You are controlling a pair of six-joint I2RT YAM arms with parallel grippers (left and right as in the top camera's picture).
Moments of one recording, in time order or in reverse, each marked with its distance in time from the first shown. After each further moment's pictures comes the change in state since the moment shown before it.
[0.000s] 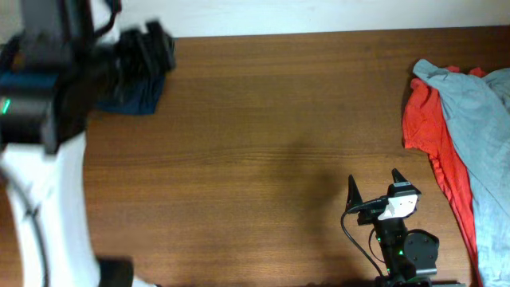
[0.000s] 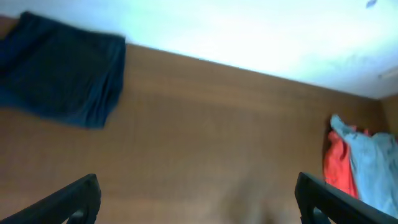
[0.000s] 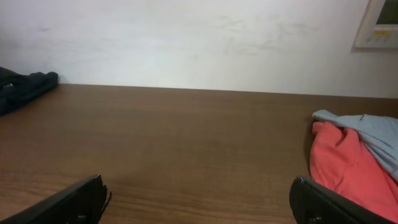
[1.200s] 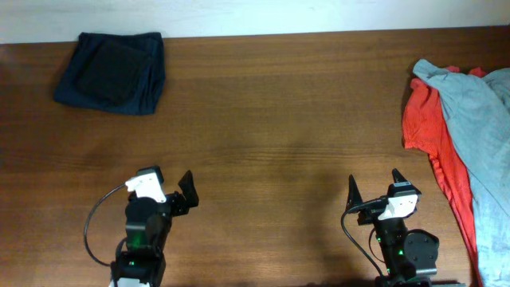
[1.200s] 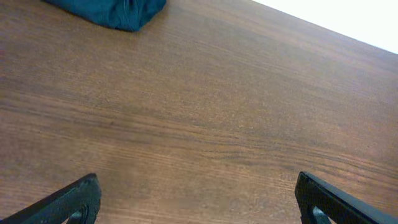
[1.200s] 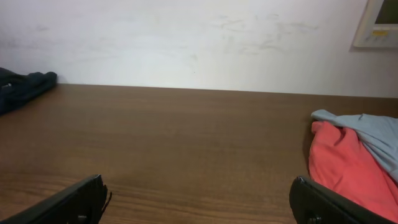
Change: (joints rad) left arm 0.000 -0.796 -2.267 1.752 -0.149 0.000; right arm 0.000 0.000 0.000 -0.002 0.003 0.000
